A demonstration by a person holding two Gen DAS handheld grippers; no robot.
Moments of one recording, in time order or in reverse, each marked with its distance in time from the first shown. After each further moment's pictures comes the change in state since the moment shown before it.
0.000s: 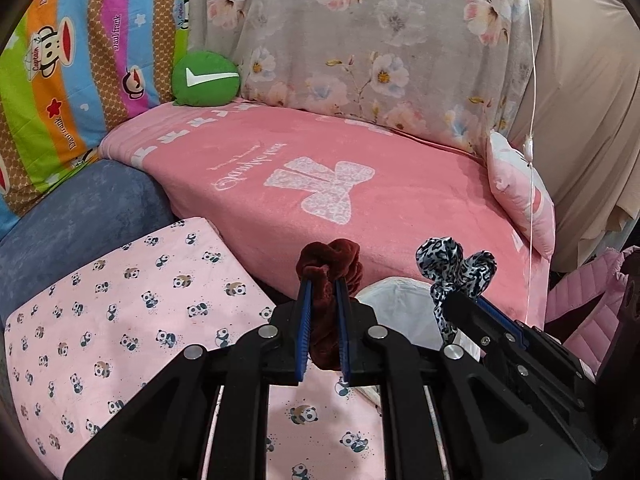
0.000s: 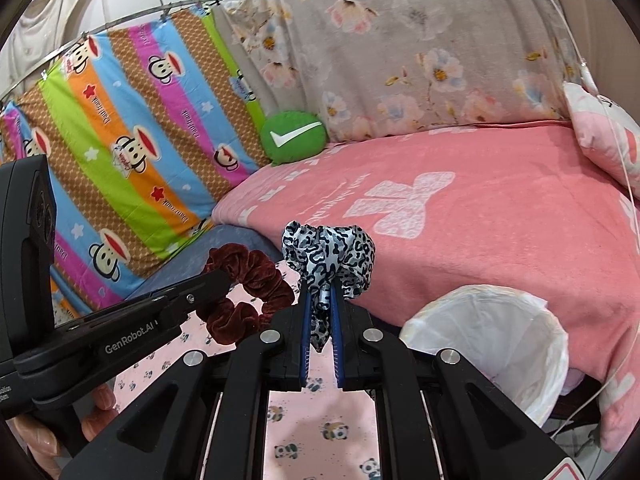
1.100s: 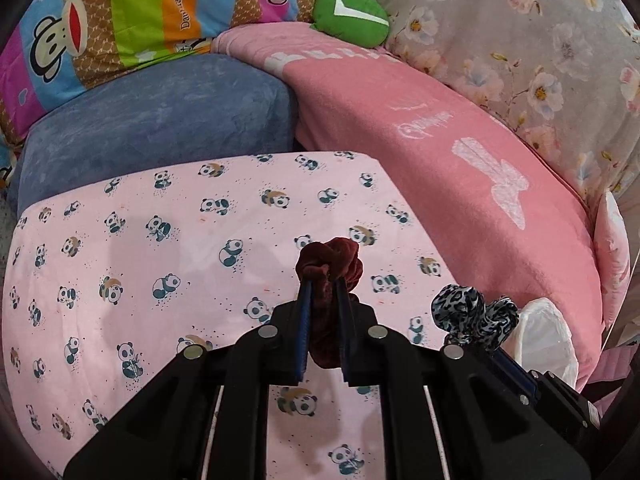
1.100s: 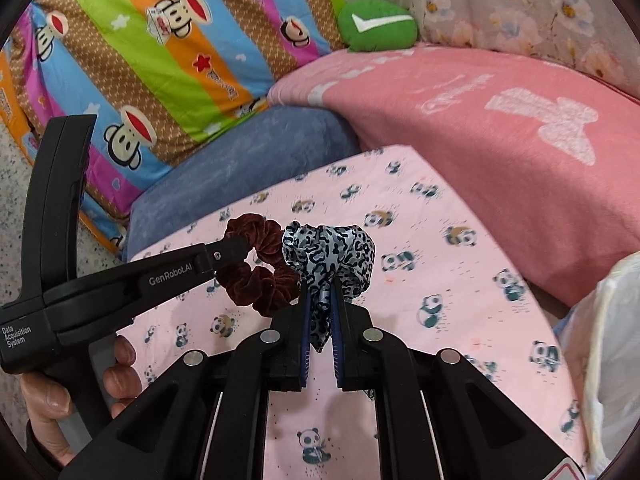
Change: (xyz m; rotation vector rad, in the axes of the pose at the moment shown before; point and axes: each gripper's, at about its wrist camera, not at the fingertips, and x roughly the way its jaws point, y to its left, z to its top) left arm 0.044 0.213 -0.043 -0.346 0.131 0.192; right arm 0.190 0.145 -0.090 -0.181 0.333 0.137
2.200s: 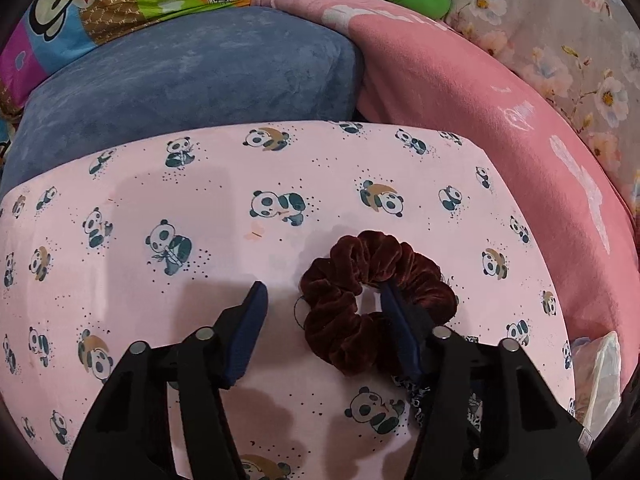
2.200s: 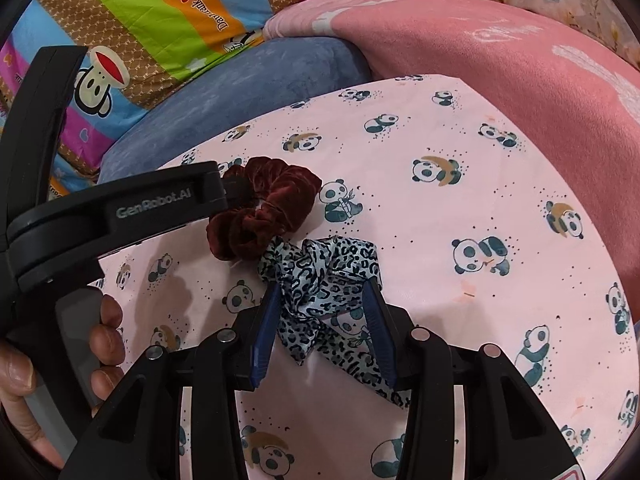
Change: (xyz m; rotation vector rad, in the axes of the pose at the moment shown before) left arm 0.112 0.094 0.019 -0.088 0.119 0.090; right arm 0.143 0.020 -0.001 -0.053 0.211 -0.027
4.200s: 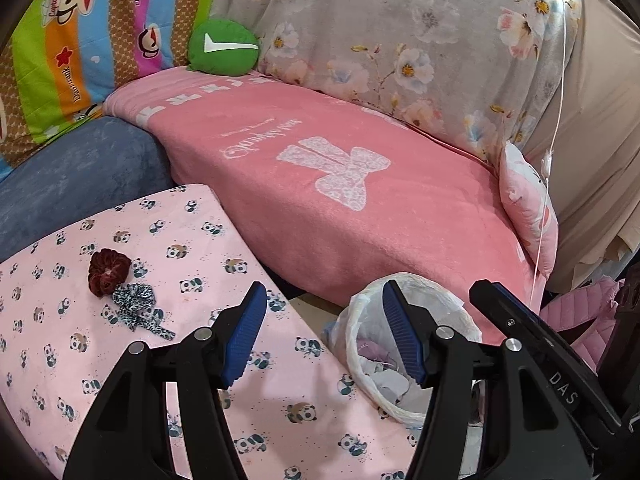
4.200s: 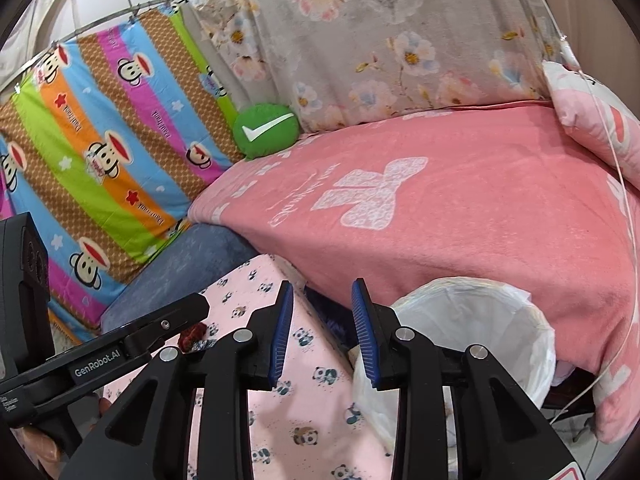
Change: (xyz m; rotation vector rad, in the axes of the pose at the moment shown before) left arm -0.179 -0.239 -0.092 0.304 -0.188 -0.291; right arm -0.335 -0.192 -0.078 0.303 -0.484 -0.130
